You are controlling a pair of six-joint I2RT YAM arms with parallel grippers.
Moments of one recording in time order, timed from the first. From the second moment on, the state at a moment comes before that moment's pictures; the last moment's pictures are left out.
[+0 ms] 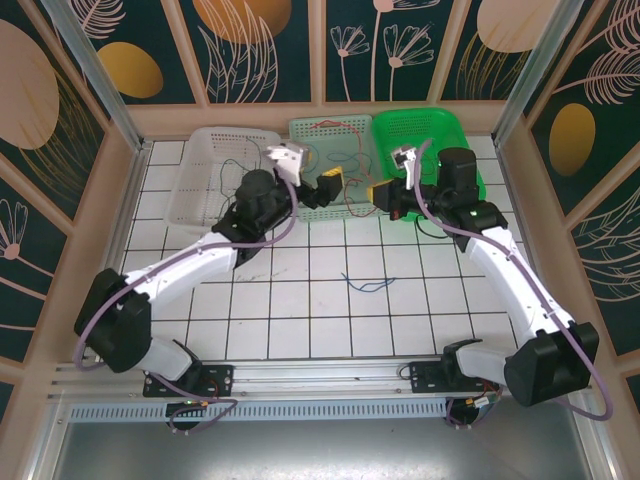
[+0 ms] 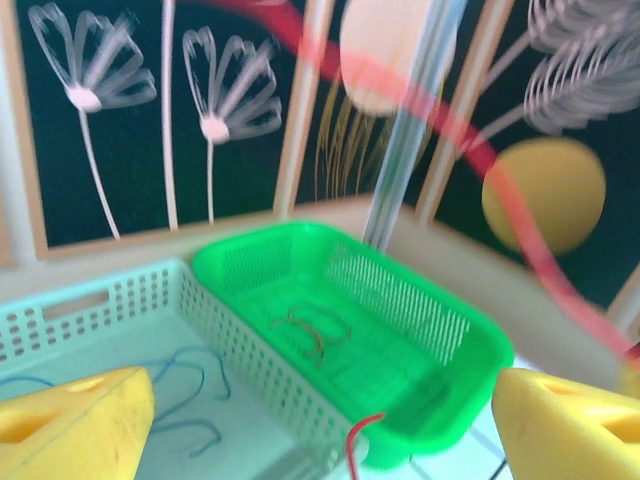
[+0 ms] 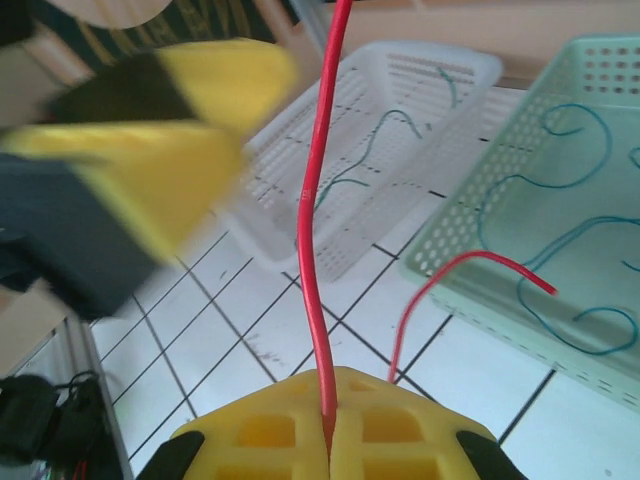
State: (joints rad) left arm -0.68 1.52 1.07 0.40 0.08 -0.21; right arm 0.29 1.22 1.13 -0.39 -0.76 0.10
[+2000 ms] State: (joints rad) left arm -0.60 1.49 0.83 0.66 0.23 -0.51; right arm 0.22 1.09 1.02 -0.20 -0.66 0.19
